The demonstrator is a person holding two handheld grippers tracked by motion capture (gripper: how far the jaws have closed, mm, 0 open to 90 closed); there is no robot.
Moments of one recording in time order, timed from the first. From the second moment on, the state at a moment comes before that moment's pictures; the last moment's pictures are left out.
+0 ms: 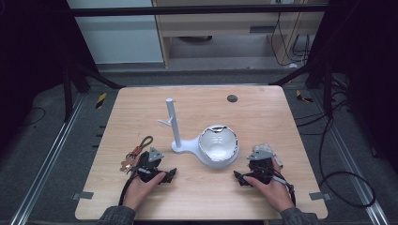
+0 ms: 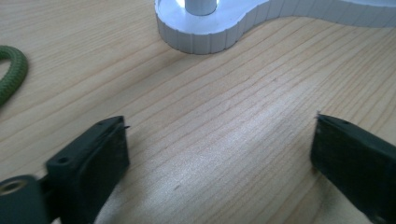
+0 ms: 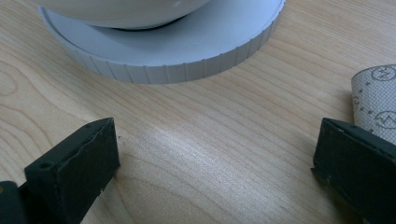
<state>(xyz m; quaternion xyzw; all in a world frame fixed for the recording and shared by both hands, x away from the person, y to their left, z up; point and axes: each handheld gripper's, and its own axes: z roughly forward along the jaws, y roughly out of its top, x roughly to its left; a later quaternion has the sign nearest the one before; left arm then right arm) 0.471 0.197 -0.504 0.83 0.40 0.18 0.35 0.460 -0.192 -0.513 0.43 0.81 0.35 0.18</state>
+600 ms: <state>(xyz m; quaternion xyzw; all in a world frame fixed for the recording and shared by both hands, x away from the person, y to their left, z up) 0.497 0.227 -0.429 0.84 0.41 0.20 0.30 0.464 -0.191 -0.513 0.45 0.80 0.34 0.20</state>
